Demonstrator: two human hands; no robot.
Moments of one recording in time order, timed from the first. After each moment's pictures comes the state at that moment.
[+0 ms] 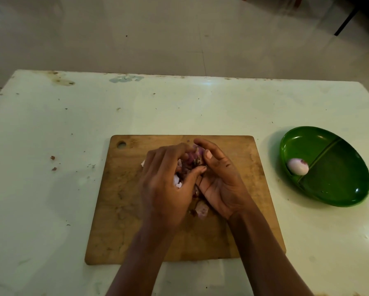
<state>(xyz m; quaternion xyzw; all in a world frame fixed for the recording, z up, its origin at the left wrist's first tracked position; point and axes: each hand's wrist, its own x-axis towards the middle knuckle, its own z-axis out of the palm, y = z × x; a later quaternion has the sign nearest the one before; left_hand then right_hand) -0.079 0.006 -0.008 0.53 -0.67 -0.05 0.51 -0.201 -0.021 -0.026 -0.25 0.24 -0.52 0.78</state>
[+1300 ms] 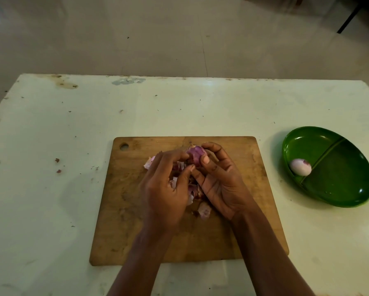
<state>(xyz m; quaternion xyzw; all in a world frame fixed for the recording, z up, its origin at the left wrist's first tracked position) -0.076 0.008 -0.016 0.54 -0.64 -0.13 0.53 -0.199 -0.020 -0.020 -0.19 0.25 -0.54 0.78</state>
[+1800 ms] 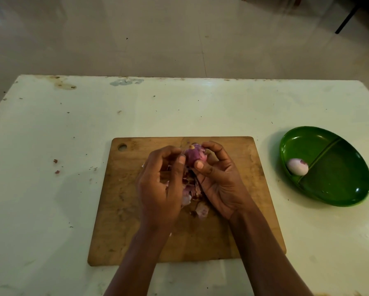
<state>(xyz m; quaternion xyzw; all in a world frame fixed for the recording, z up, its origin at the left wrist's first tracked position) -0.078 0.008 -0.012 0.55 -0.57 -0.19 0.58 -0.197 -0.022 -0.021 -0.24 0.25 -0.54 0.76</state>
